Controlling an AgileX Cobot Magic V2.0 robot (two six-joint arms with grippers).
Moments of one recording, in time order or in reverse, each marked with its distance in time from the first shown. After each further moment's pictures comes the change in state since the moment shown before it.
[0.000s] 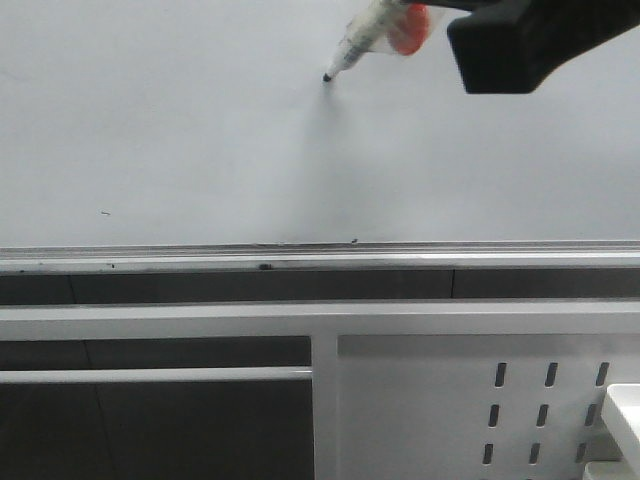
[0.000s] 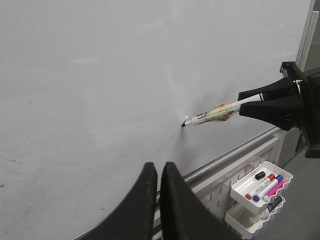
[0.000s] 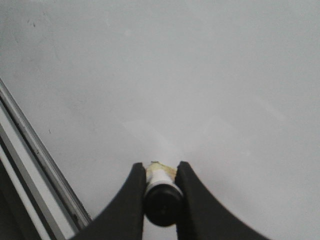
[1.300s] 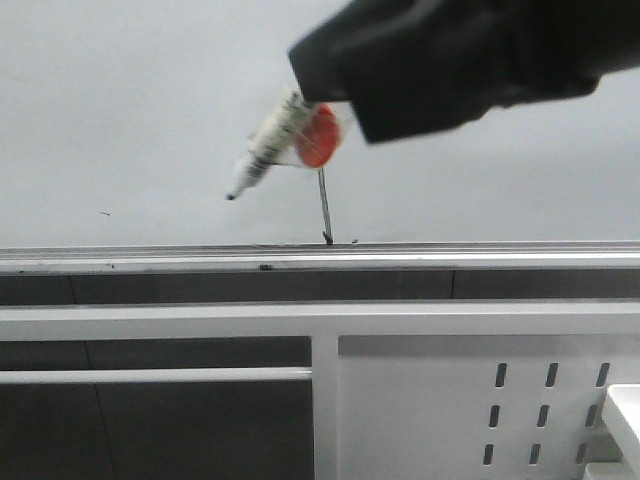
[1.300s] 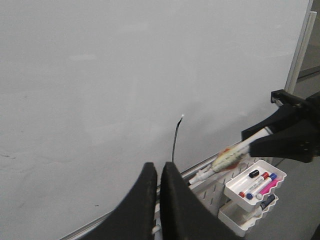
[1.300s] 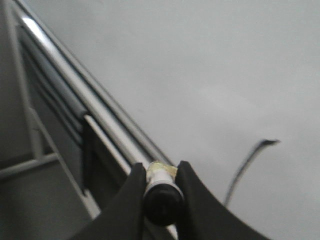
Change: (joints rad) left arm 0.000 0.000 0.000 -0.031 -0.002 0.000; right arm 0.172 0.011 -0.064 0.238 0.240 0.043
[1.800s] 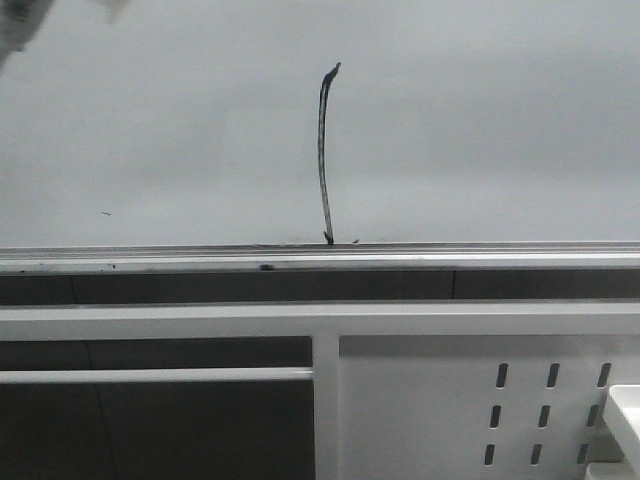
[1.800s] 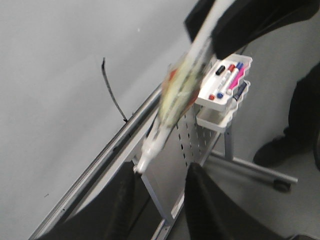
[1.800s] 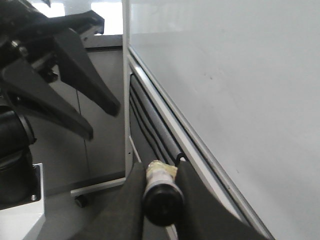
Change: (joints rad) left arm 0.000 0.430 -0.157 -0.381 -0.015 0.561; right arm 0.028 0.002 -0.266 0.044 0.359 -0.004
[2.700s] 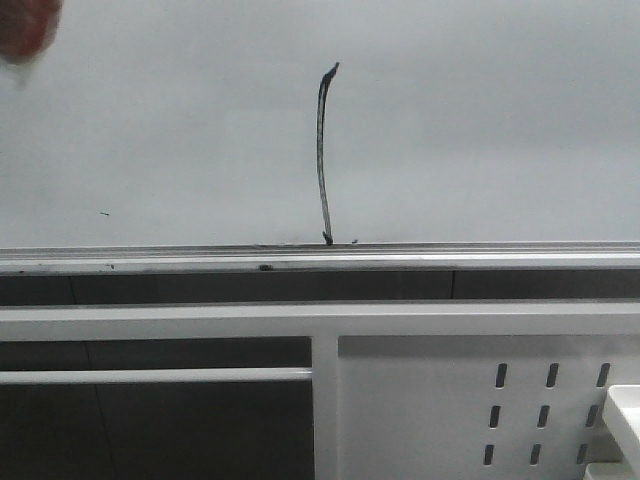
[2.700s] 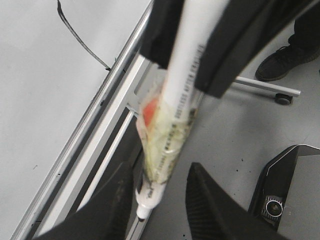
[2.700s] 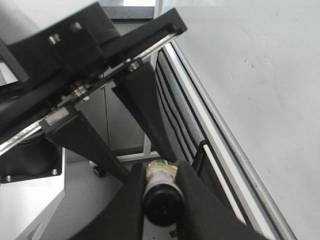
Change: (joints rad) left arm 0.000 0.283 -0.173 -0.092 0.198 0.148; right arm 0.000 0.083 -0.076 -0.044 0.126 -0.002
